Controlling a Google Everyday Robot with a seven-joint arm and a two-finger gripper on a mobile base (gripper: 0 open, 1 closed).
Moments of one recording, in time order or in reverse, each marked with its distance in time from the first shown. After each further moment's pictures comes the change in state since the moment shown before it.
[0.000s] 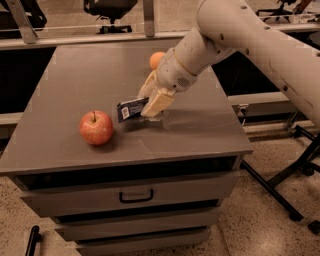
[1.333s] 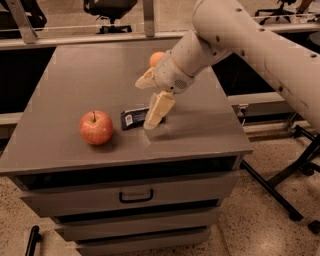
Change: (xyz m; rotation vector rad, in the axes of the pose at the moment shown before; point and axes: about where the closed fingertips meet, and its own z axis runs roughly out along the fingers) arm -0.003 0.002 0.007 -0.014 -0.003 -0.006
